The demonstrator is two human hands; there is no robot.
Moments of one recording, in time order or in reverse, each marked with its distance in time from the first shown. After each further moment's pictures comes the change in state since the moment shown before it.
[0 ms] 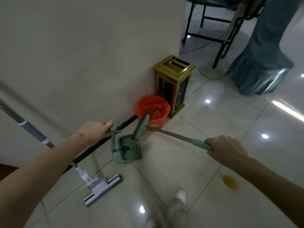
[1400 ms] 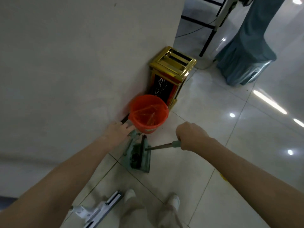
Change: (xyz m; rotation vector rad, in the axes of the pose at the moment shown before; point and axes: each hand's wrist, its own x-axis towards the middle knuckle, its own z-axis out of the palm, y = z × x) left_hand 0.240 -0.114 0.076 -0.002 0.028 0.366; right_hand 0.267 -0.207 -0.095 0.042 -0.305 0.047
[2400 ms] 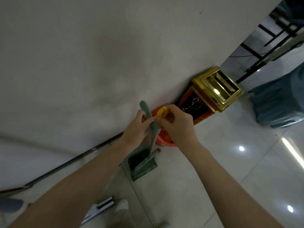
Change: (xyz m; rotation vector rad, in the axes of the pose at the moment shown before) left_hand 0.031 -0.085 0.038 -1.211 0.657 -0.429; right_hand 0.151 -0.158 -0.068 0.630 0.448 -0.275
